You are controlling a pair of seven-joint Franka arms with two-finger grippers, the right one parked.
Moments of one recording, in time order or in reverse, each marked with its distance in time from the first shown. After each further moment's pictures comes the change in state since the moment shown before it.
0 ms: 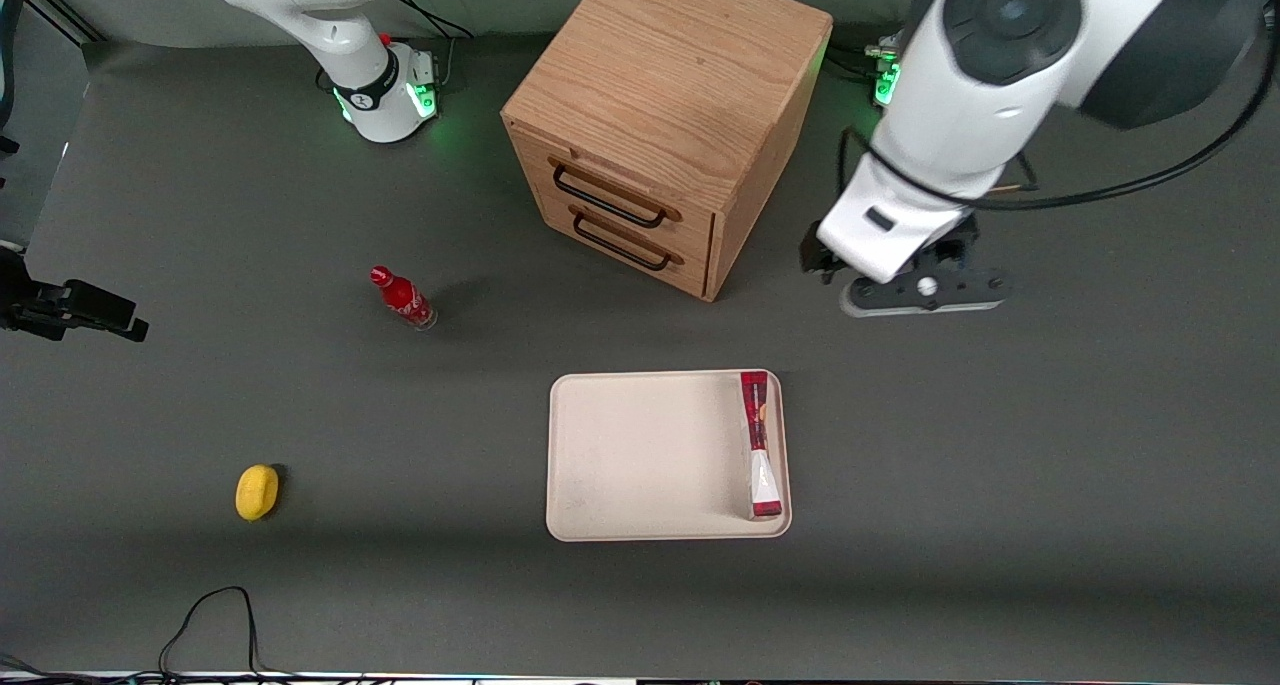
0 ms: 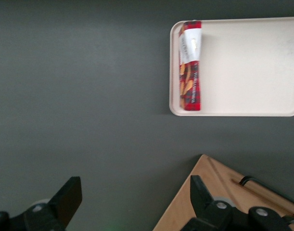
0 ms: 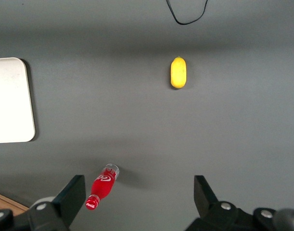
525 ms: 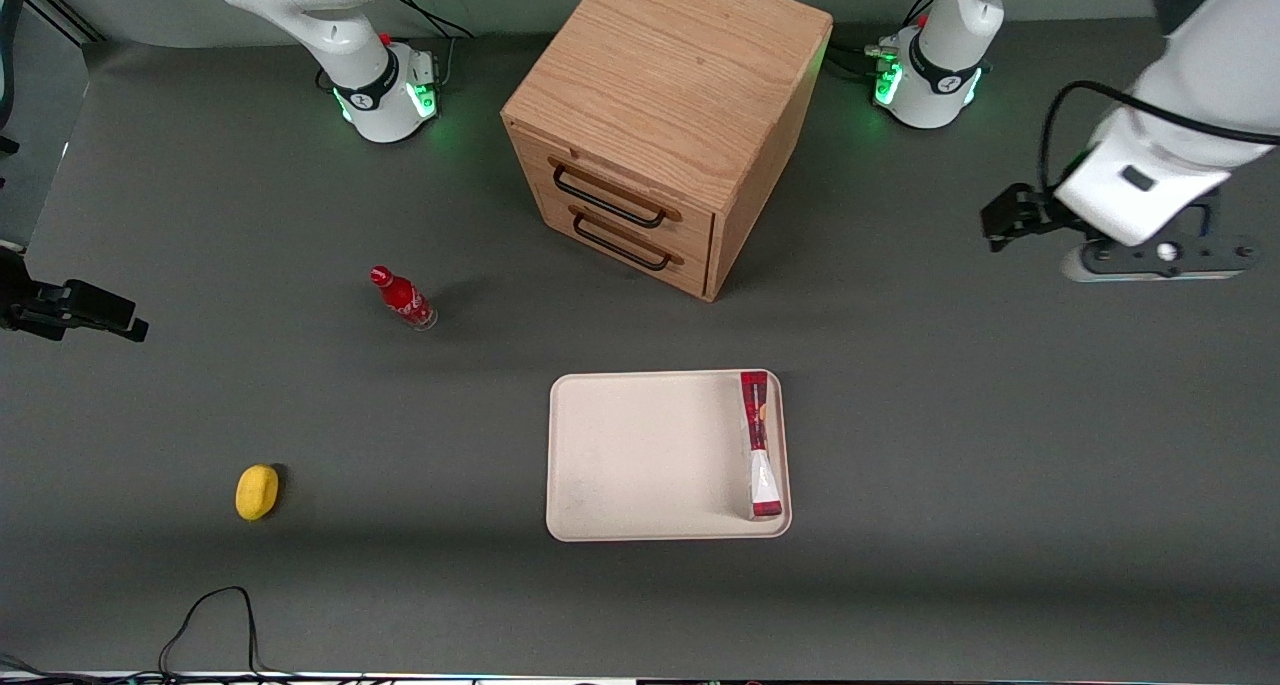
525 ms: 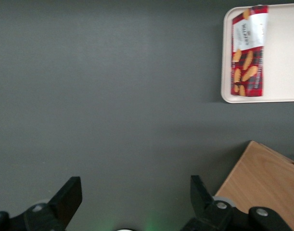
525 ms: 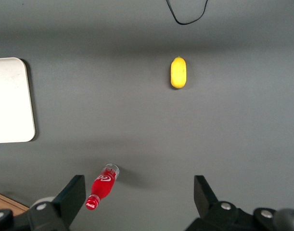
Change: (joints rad) arm 0.268 -0.230 0.012 -0.288 -0.019 0.057 0.292
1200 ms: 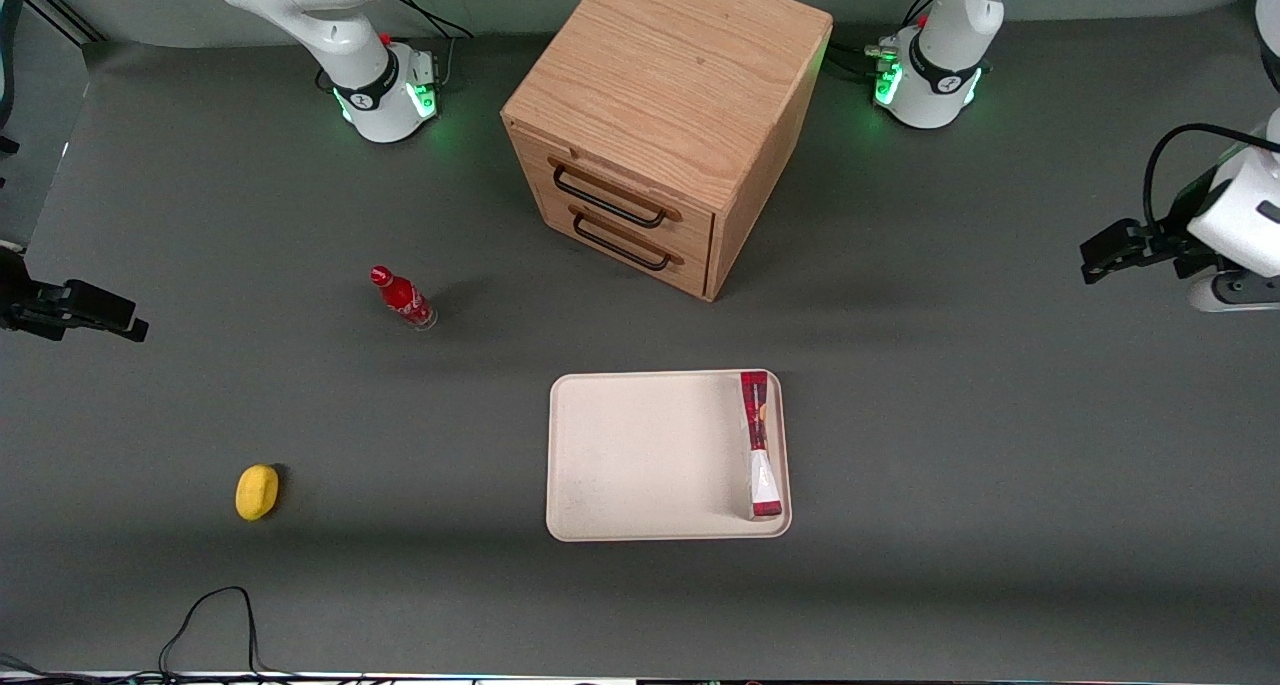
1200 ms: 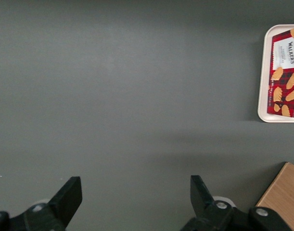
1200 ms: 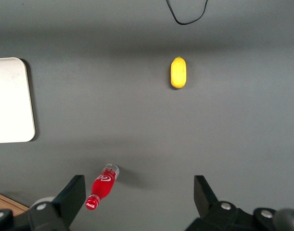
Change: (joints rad) arm 0.162 -0.038 0.003 -0.139 -0.001 0.160 0.124
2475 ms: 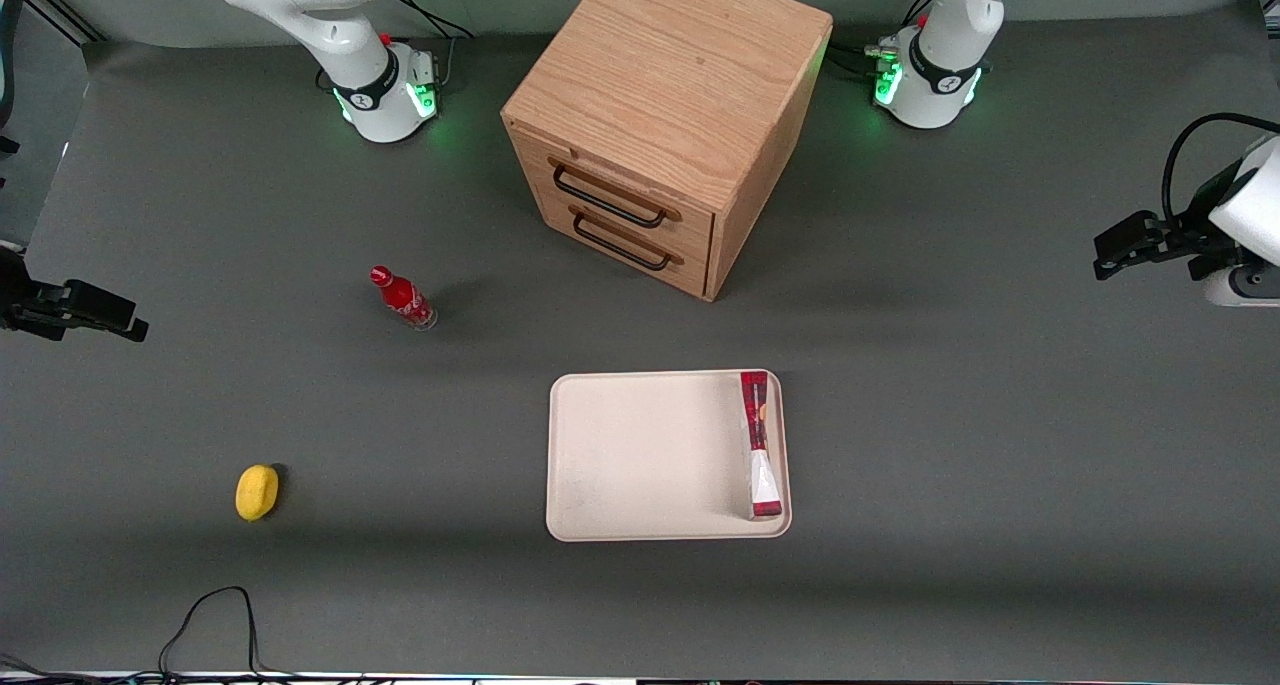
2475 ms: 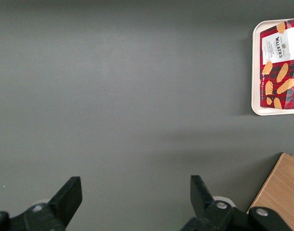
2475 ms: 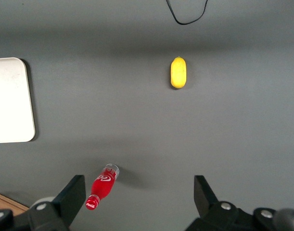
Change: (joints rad) arm 0.003 0.019 -0.007 0.056 -0.021 -0.037 0.069
